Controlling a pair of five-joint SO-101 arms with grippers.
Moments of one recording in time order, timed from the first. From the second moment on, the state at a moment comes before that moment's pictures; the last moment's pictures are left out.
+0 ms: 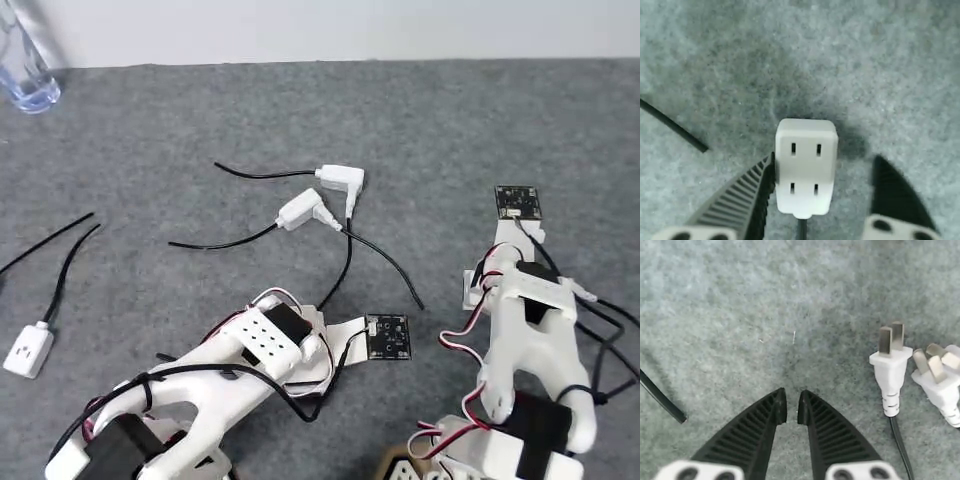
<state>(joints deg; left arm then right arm) 39.4 -13.8 53.1 57.6 -37.8 17.4 -9.2 48.1 40.0 15.0</state>
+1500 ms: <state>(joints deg) -15.1 -101.8 62.5 71.2 -13.6 17.4 -19.2 48.1 47.2 15.0</state>
